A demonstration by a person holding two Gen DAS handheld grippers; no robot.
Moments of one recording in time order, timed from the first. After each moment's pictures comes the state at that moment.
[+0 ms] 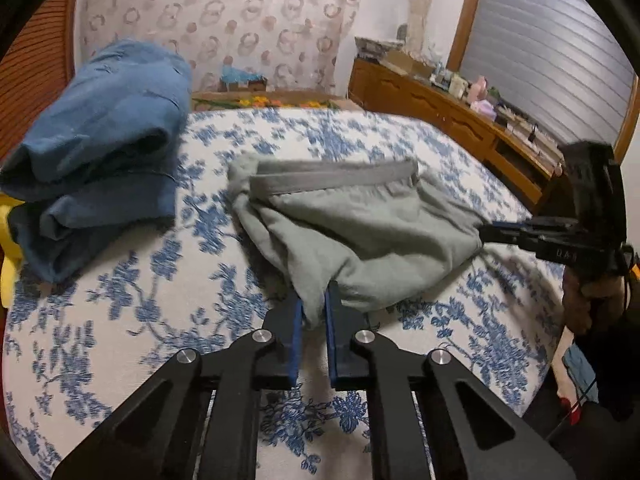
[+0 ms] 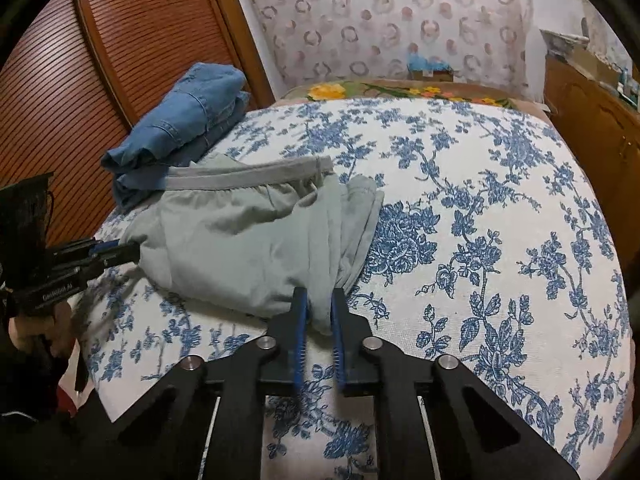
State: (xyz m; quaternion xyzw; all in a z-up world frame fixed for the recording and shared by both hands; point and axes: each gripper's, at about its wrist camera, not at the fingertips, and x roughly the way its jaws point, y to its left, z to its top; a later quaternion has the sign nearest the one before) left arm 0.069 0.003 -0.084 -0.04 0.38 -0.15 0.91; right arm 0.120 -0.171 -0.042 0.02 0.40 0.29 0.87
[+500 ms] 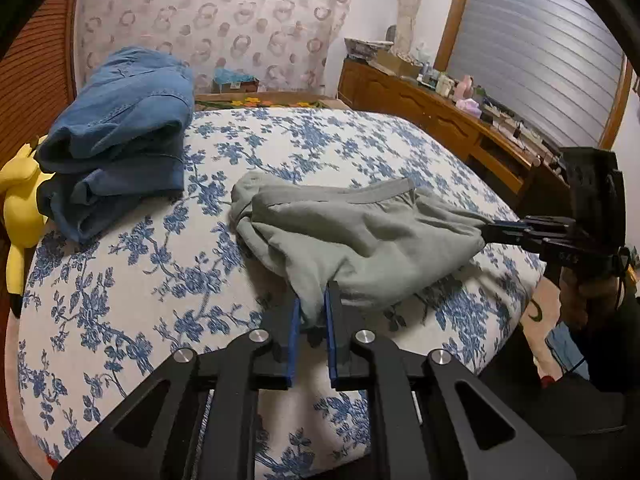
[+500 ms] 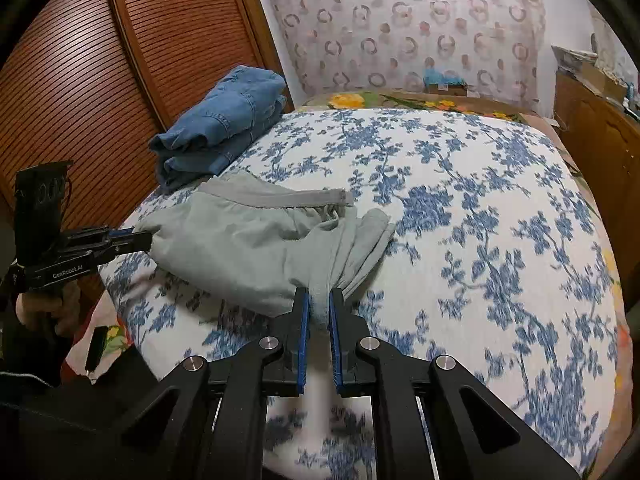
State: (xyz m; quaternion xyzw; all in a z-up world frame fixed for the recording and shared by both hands) left arm 0.017 0.000 -0.074 -0.03 0.39 -0.17 0.90; right arm 0.049 -0.189 -0.026 0.01 0.38 0.31 0.87
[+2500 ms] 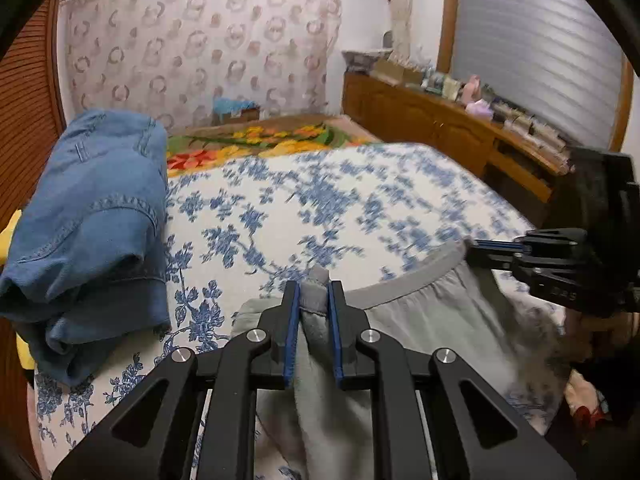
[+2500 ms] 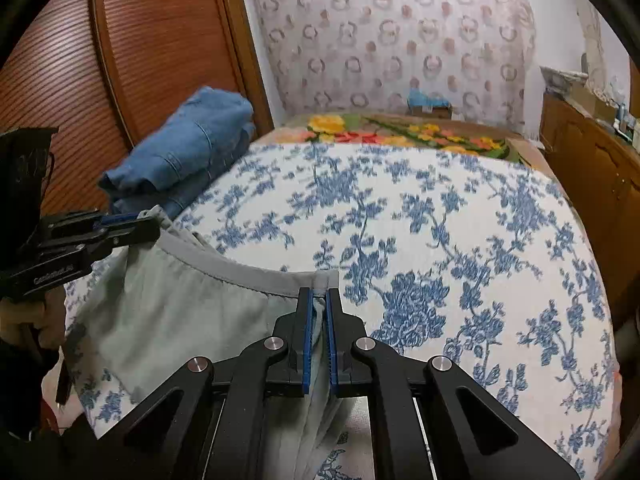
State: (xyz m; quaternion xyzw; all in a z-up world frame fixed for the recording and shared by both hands) left arm 0.124 -0.024 -0.061 0.02 0.36 -0.15 0.92; right arm 0.129 -0.152 -0.038 -0.01 0.35 0.28 0.89
